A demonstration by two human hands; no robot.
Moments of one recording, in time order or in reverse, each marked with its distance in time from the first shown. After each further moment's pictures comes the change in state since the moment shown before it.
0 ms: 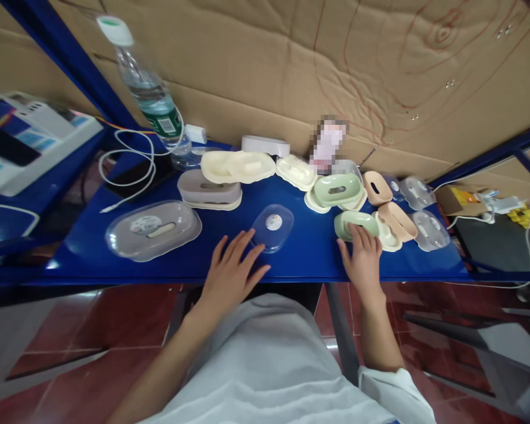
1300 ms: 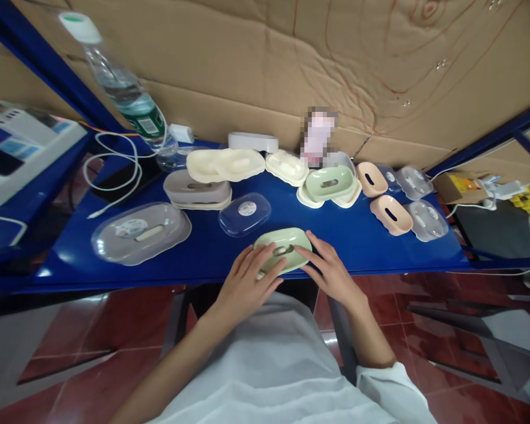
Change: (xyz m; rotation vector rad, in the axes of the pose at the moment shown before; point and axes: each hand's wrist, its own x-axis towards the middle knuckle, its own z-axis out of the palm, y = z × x) left_hand 0.004 0.041 0.007 -0.020 0.080 0.233; right_hand -0.022 -0.027 -0.005 0.405 -0.348 -0.375
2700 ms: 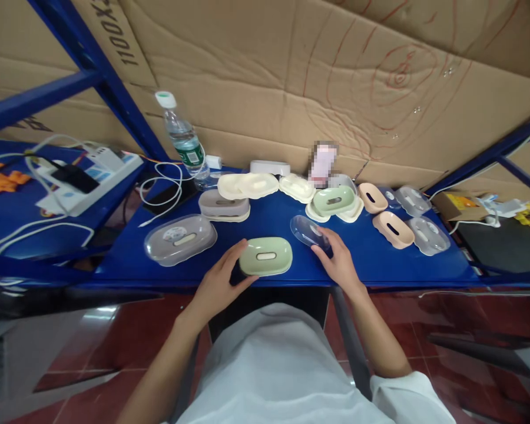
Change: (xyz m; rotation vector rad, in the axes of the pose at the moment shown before) left_hand -0.047 -0.067 -0.028 -0.386 -0.099 -0.479; right_hand 0.040 0.014 0.005 0.132 0.335 0.212
